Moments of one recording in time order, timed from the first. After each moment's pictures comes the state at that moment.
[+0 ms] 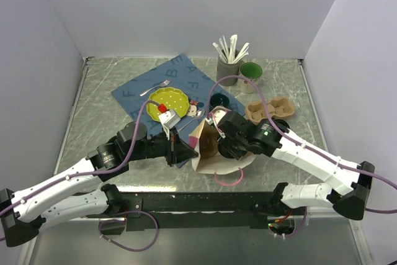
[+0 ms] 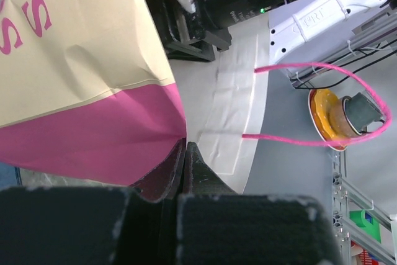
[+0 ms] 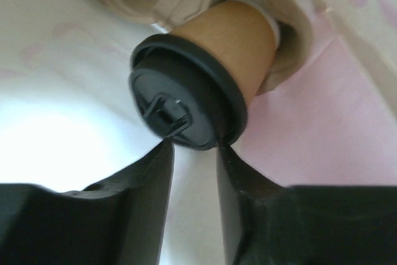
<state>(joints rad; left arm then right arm) -0.99 0.82 0.77 -0.15 0.34 -0.53 0.97 1.17 1.16 -1.10 0.26 0.04</state>
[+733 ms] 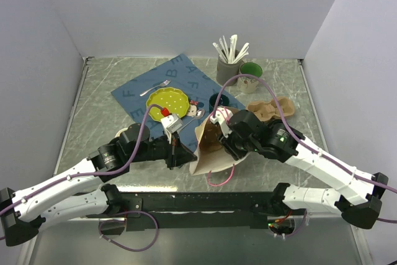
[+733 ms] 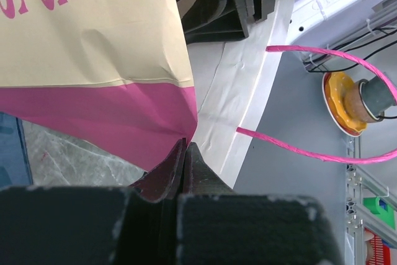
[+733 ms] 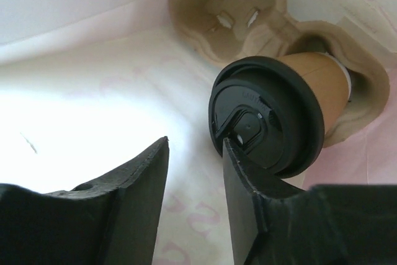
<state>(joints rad) -1.00 0.82 0.76 -0.19 0.34 -0.48 0.96 1.05 1.14 -0.98 0.11 0.00</state>
